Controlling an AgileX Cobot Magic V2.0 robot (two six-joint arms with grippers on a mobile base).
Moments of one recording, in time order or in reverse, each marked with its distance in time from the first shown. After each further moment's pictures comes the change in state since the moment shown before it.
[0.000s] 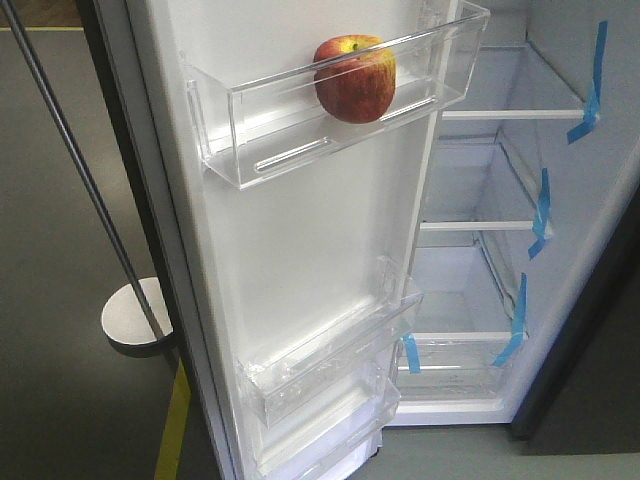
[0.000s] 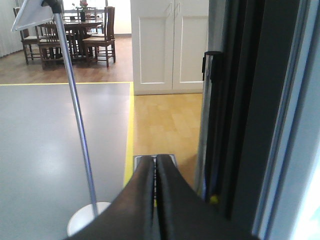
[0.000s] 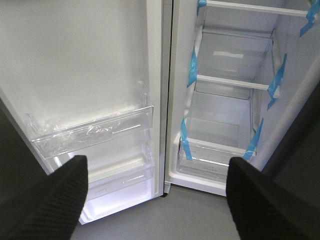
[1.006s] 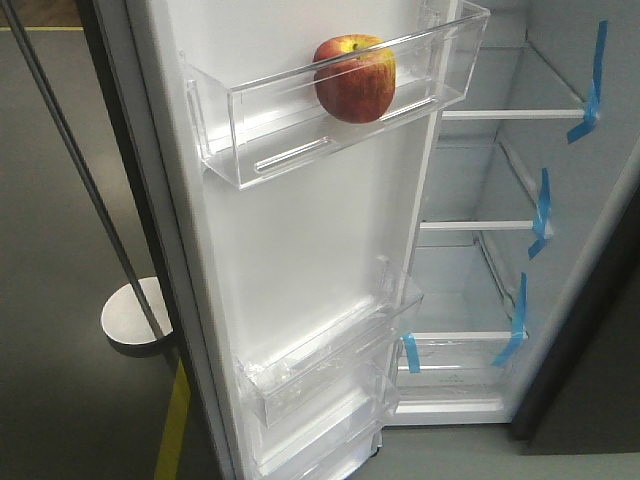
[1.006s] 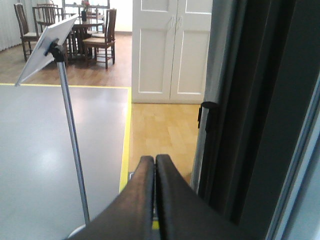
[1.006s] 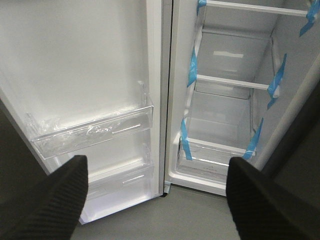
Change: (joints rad) left arm 0.000 0.578 -0.764 -0.026 0.230 -0.001; right arm 0.000 0.000 0.000 0.000 0.000 0.000
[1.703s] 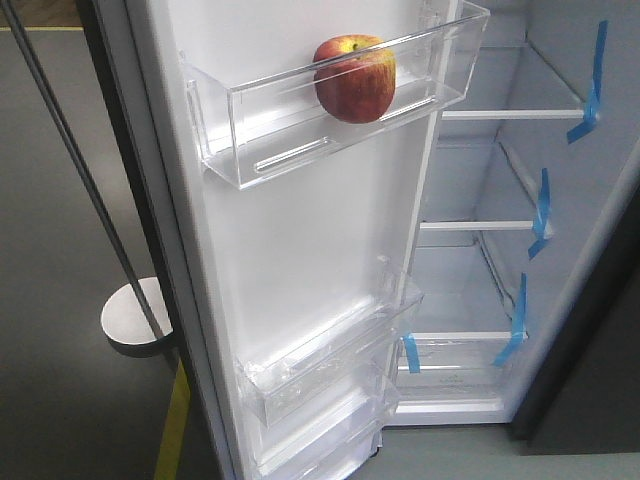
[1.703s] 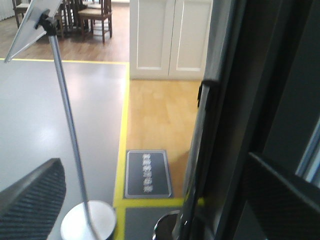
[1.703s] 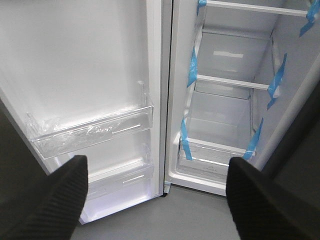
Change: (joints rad) left arm 0.000 0.129 -0.048 -0.032 -0.018 0.003; right arm 0.000 0.000 0.000 0.000 0.001 0.000
